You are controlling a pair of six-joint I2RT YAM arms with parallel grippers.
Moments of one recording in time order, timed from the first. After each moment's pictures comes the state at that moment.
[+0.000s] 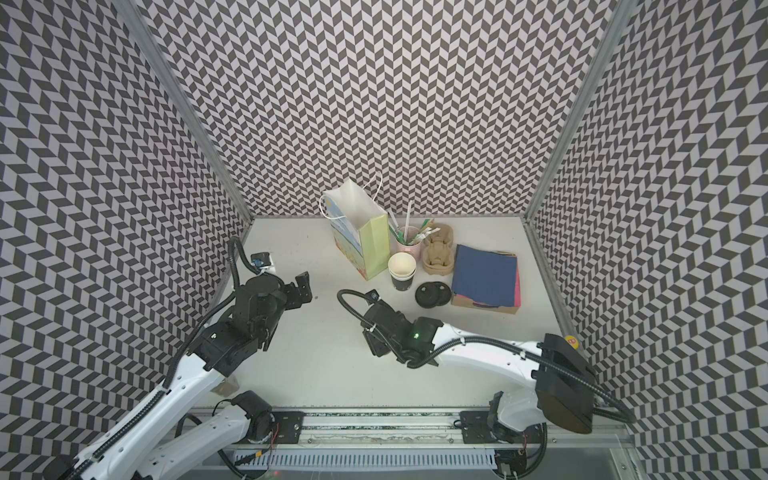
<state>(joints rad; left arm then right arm) -0.54 0.82 0.81 -0.46 -0.50 -0.43 1.13 1.45 0.97 -0.49 0.28 0.49</state>
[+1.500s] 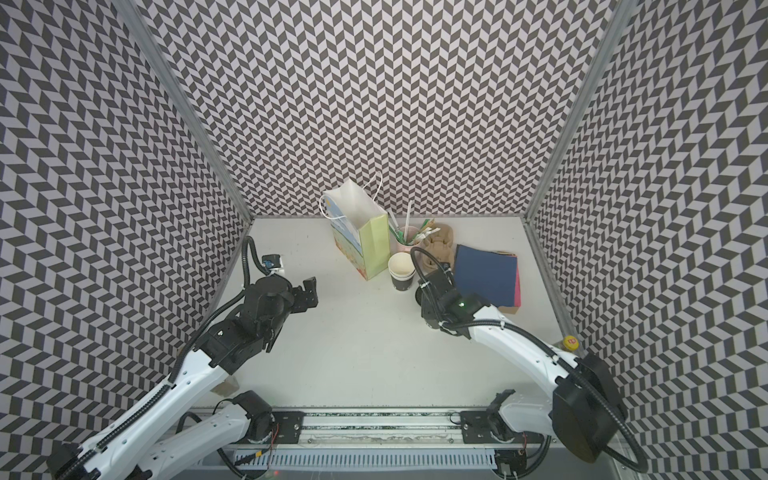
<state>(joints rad) -0.59 0.85 0.81 -0.49 -0.48 -0.43 0.61 1.28 0.90 -0.65 0.33 0.62</state>
